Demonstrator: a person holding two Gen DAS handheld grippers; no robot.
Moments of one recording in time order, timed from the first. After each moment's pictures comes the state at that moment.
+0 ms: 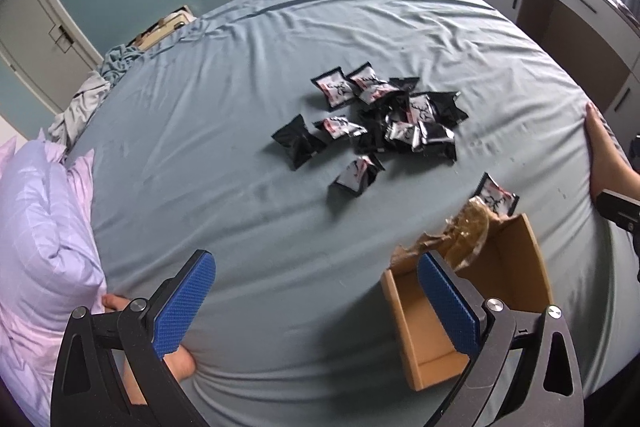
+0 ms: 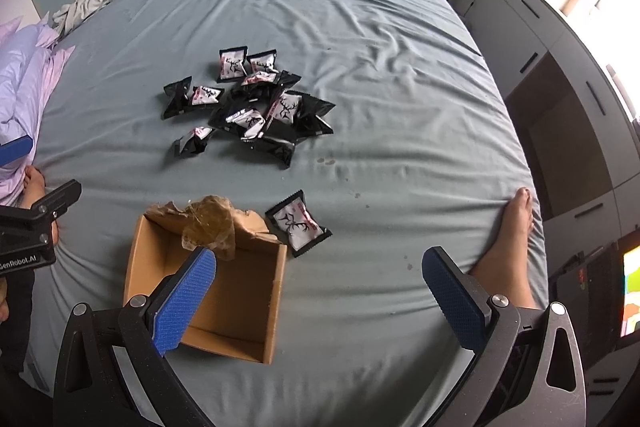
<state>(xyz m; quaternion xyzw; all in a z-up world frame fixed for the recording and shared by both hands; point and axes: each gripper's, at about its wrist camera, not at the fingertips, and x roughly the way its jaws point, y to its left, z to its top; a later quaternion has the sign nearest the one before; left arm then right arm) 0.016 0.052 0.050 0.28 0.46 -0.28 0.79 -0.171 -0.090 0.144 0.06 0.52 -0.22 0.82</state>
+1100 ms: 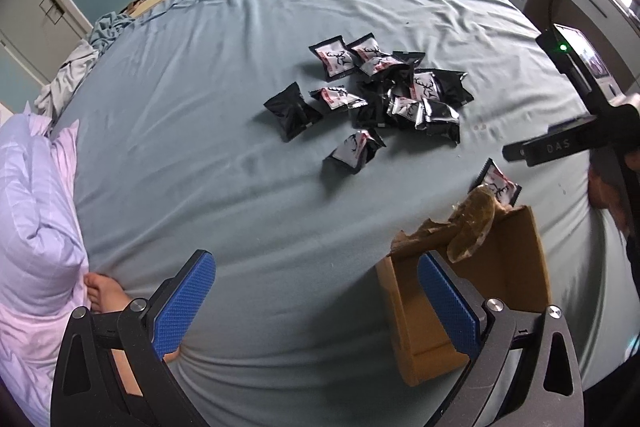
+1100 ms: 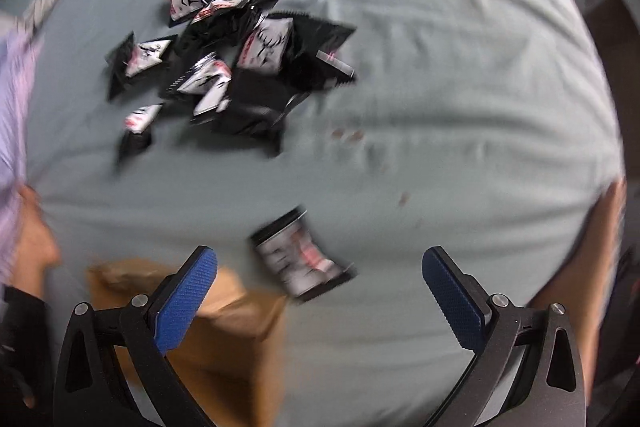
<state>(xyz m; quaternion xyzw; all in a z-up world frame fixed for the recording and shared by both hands) 0.033 0.052 0.029 0.26 0.51 -0.27 0.77 -0.040 -0.204 0.020 0.13 0.63 -0.16 0.75</state>
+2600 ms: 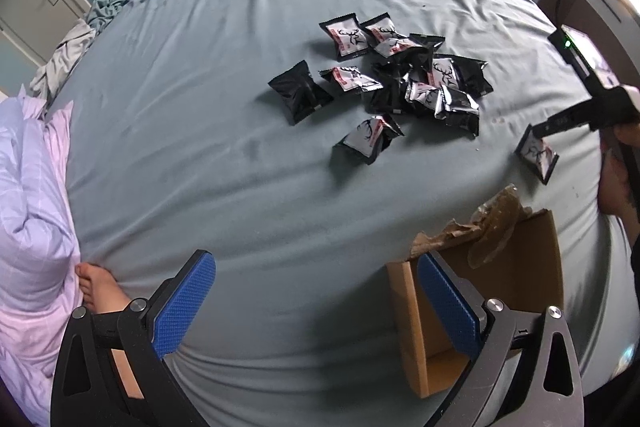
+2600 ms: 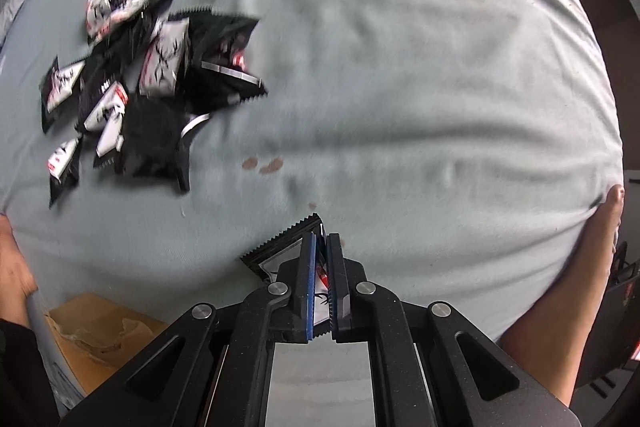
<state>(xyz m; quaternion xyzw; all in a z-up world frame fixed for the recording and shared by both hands) 0.054 0.049 0.003 0.26 0.54 -0.26 0.76 -0.019 -0.266 -0.047 0.17 0.64 -0.20 0.72</state>
